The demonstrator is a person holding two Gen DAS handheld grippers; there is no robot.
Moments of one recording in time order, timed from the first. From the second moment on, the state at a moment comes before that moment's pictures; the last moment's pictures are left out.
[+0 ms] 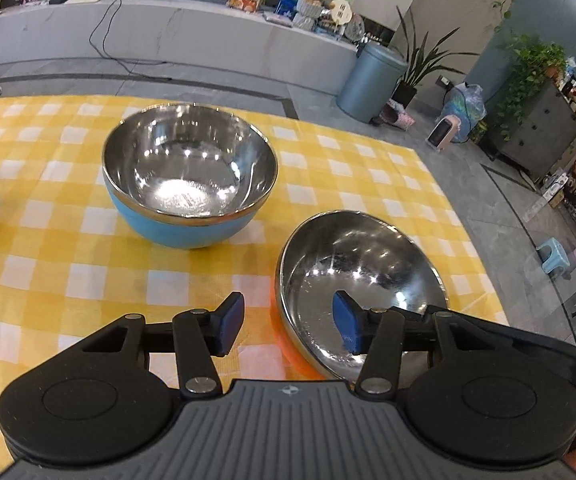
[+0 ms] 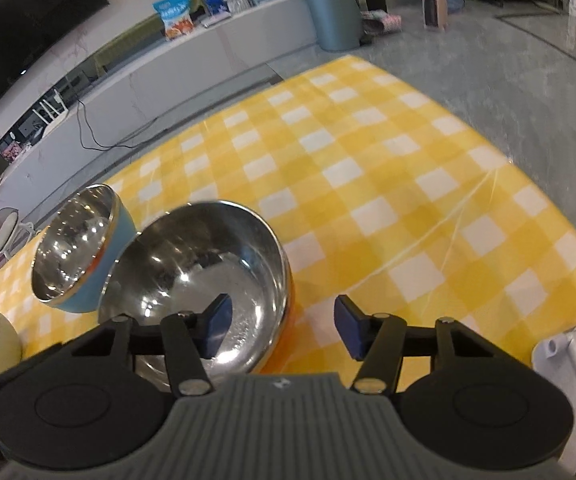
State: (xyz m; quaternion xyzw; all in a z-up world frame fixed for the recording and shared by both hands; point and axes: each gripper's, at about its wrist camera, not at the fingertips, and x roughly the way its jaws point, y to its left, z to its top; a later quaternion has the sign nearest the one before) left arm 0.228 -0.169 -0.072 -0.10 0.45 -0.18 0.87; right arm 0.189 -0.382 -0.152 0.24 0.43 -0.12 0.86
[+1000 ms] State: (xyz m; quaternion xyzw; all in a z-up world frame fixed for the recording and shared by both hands) left arm 0.156 -0.115 -0.040 -0.10 0.47 -0.12 0.87; right arm 0.142 -0.338 -0.129 0.22 0.46 0.00 0.86
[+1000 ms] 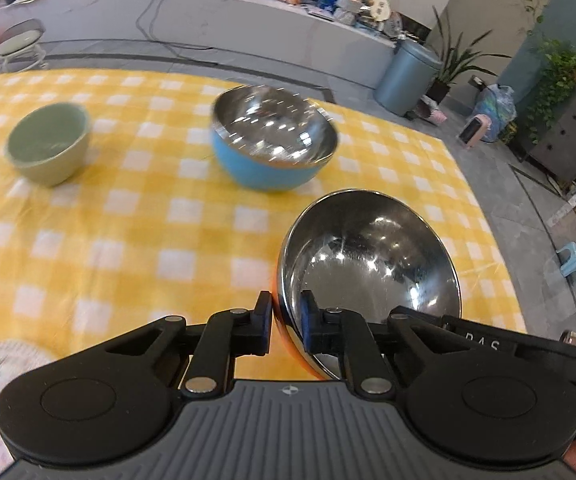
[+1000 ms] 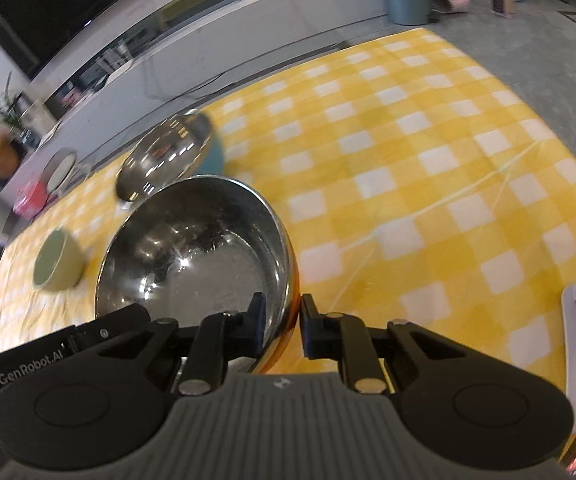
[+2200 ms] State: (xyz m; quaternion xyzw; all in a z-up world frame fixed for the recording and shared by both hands) left arm 0.085 -0.068 -0.063 -0.15 0.52 -0.09 0.83; right arm 0.086 -0.299 -0.150 0.19 0.53 0.05 0.83
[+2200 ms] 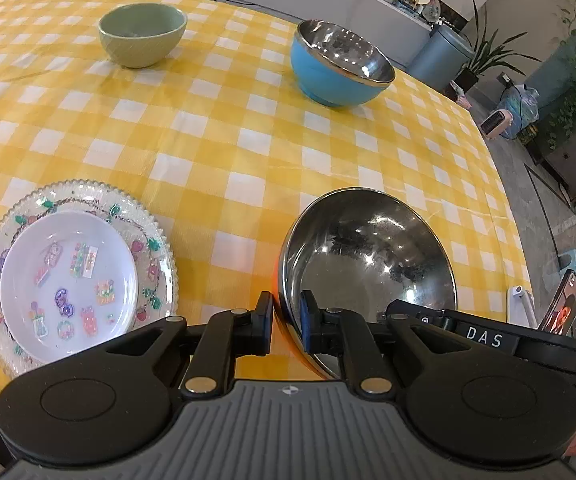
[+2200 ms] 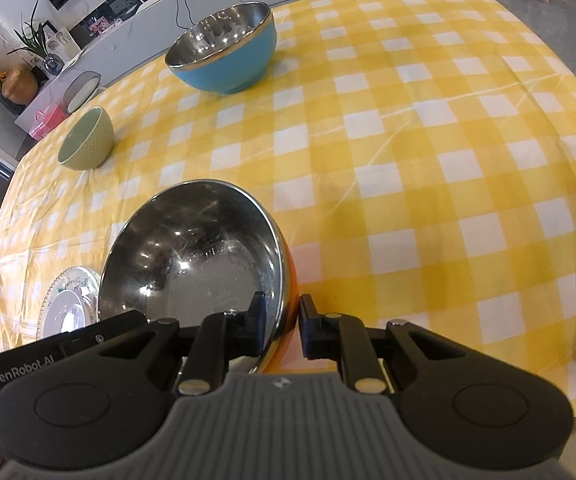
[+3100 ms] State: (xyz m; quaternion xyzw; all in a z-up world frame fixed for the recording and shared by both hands) left arm 0.108 -0.049 -0.026 -0.15 0.44 -0.10 0.88; right arm 0.094 -0.306 -0.114 0.19 0.38 0.03 0.90
